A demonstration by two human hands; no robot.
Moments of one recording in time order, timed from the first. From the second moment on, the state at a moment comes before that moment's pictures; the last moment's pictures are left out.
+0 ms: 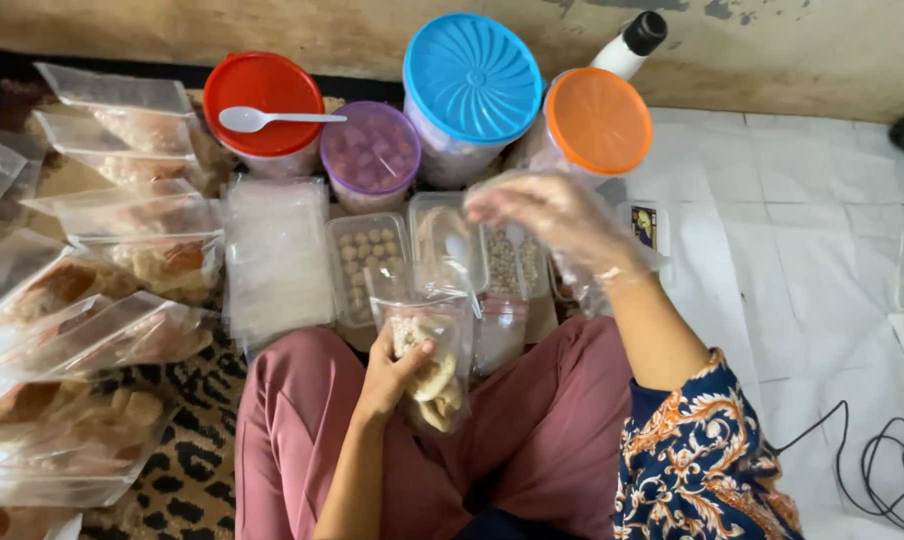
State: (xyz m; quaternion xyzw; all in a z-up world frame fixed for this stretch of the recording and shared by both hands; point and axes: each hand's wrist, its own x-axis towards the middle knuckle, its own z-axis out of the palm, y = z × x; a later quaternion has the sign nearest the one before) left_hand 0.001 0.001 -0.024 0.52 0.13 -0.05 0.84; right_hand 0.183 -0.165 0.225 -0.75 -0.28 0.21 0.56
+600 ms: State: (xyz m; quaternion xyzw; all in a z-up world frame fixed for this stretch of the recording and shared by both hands) left_hand -0.001 0.002 -0.040 0.48 0.19 0.02 0.85; right_hand 0.197 -0.386 -0.043 -0.82 0.31 0.01 0.47
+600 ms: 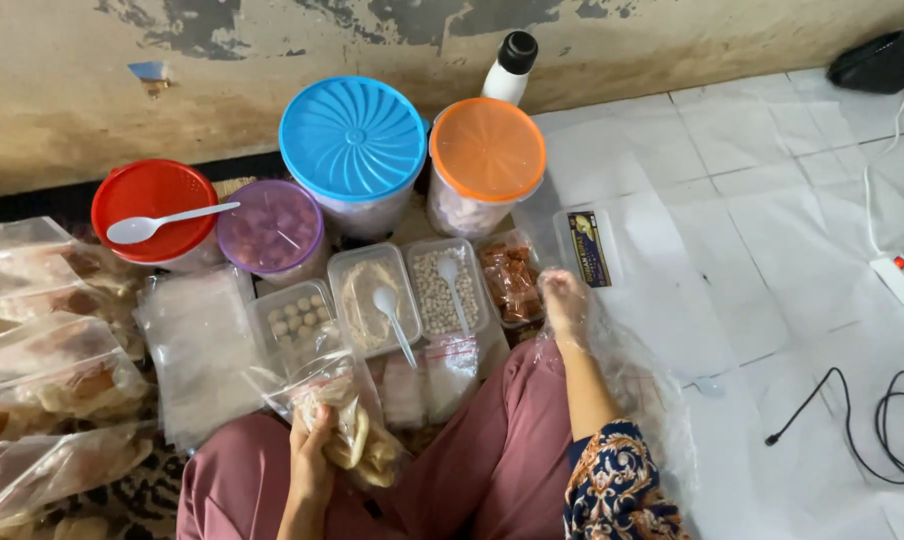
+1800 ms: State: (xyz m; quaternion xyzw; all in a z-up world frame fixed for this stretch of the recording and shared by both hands) left_hand 0.002 -0.003 -0.034 0.48 0.26 0.01 0.84; right_hand 0.195 -0.373 -0.043 -0.60 0.02 -0.04 0.80
